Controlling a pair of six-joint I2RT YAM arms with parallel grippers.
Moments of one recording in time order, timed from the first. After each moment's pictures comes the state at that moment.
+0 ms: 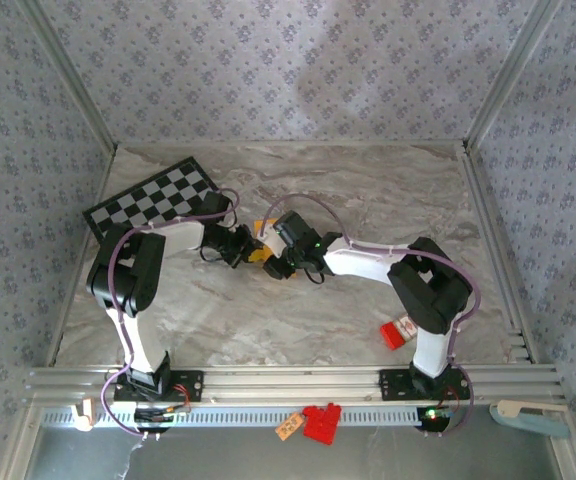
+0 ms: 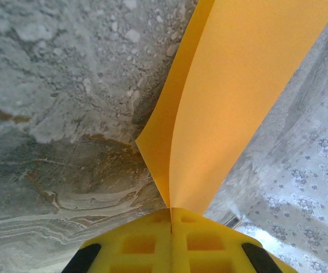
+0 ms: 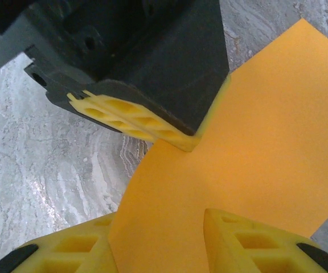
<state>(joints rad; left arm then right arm) -0.36 1.85 1.03 -0.31 0.68 -1.09 0.82 1.83 1.13 -0.19 -0.12 -0.13</state>
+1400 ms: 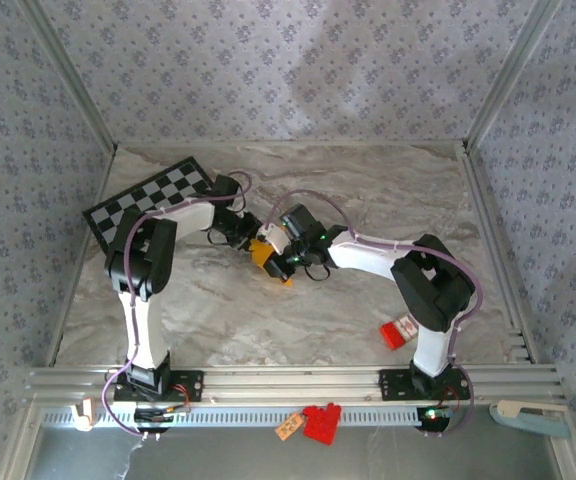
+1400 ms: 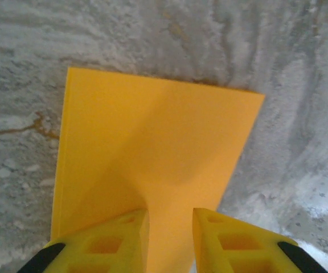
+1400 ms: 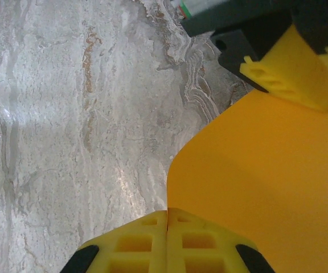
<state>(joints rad) -0.36 2.01 1.31 -0.51 0.59 -0.88 0.77 1.83 1.15 -0.23 -0.45 -0.03</state>
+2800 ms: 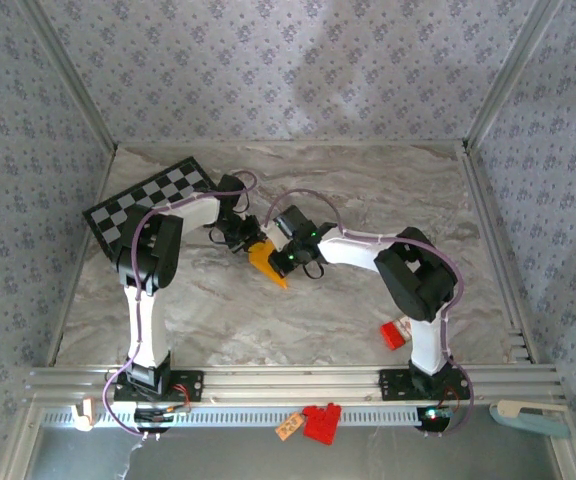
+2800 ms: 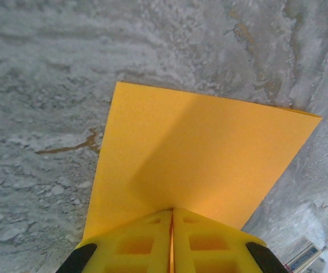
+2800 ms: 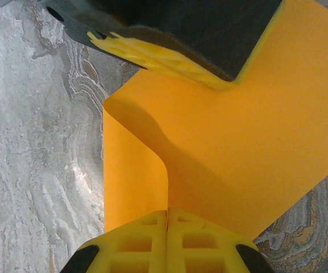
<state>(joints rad) -0.38 2.07 1.40 -0.66 0.51 -0.77 0.77 1.94 1.23 -0.30 -0.23 0.04</state>
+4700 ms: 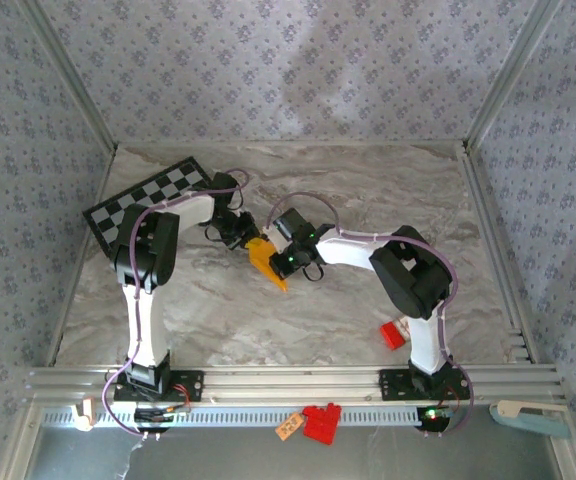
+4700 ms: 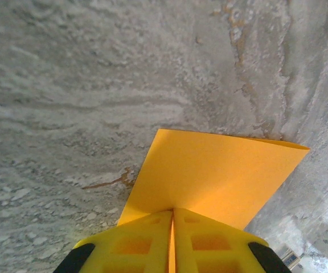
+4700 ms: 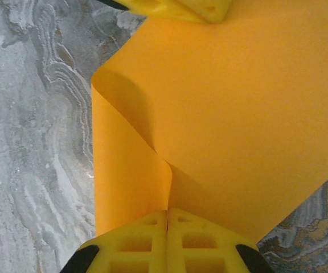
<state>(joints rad) -0.33 2.08 1.40 -0.63 0.53 -0.80 0.77 1.97 1.23 -0.31 -0.22 0.10</state>
